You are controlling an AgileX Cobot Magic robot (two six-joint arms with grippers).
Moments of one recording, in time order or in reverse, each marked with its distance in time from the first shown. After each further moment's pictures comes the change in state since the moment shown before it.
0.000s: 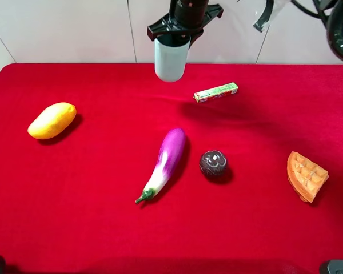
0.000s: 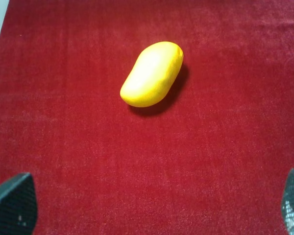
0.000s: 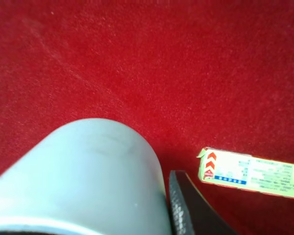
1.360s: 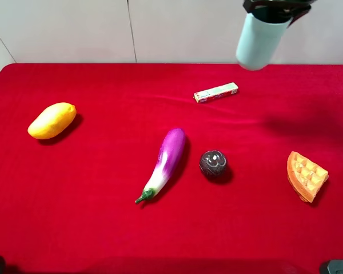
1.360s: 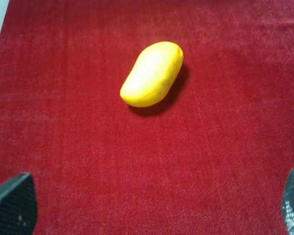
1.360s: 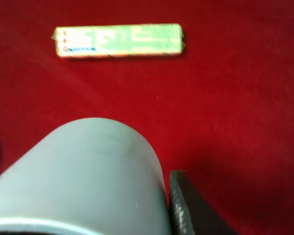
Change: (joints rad) left arm 0.000 0.000 0.000 0.000 0.000 0.000; right arm -0.295 -0.450 0.487 -0.015 0.002 -0.049
